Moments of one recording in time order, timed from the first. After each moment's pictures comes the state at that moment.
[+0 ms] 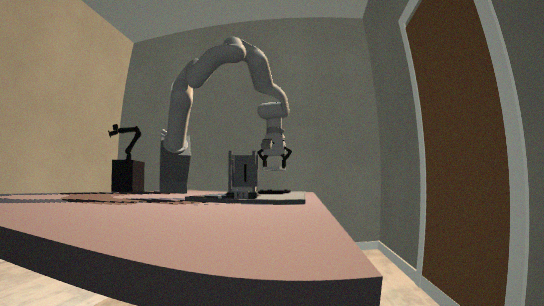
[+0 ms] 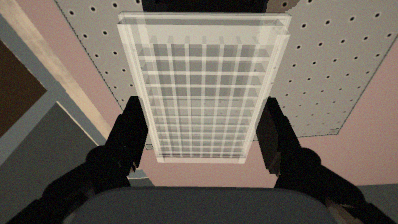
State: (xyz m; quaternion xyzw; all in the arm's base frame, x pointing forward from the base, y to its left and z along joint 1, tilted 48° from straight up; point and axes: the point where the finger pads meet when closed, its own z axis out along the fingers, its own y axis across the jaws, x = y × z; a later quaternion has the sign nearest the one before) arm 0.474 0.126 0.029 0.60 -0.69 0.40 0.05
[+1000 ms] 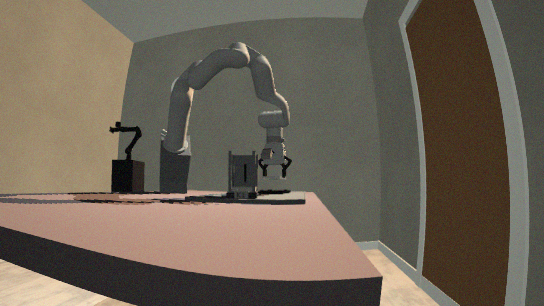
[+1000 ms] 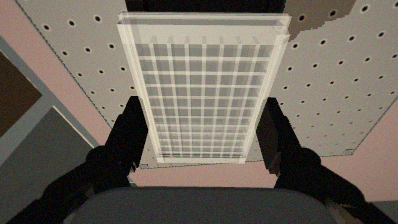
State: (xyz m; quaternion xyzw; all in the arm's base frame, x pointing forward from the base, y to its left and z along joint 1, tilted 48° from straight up) arm 0.492 0.099 0.000 0.60 -0.69 0.40 0.05
